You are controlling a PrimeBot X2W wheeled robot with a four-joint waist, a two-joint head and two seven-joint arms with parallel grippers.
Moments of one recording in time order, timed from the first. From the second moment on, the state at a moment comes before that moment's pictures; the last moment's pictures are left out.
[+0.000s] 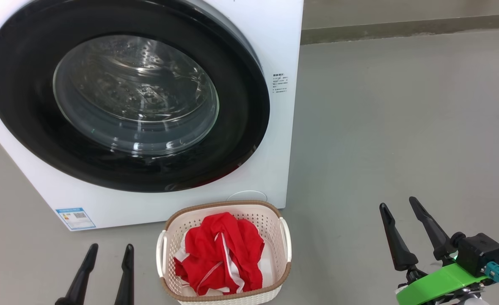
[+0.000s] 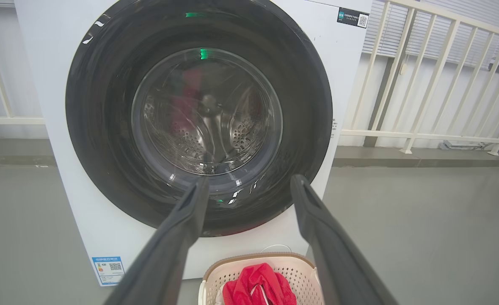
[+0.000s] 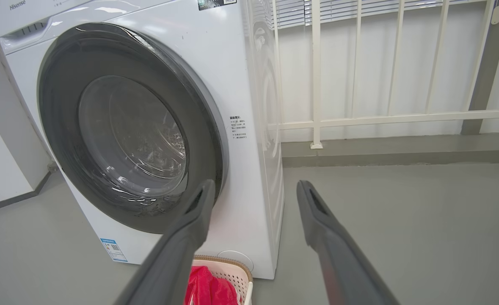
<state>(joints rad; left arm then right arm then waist) 0.10 0.08 0.03 0.04 -0.25 -0.12 -0.25 -0.02 -0.14 0.09 0.20 0.40 0.13 -0.26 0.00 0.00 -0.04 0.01</state>
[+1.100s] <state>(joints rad) 0.12 0.05 0.00 0.16 -0.42 -0.12 -0.20 0.05 -0.10 0.08 0.29 0.56 0.13 -0.21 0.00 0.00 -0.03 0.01</state>
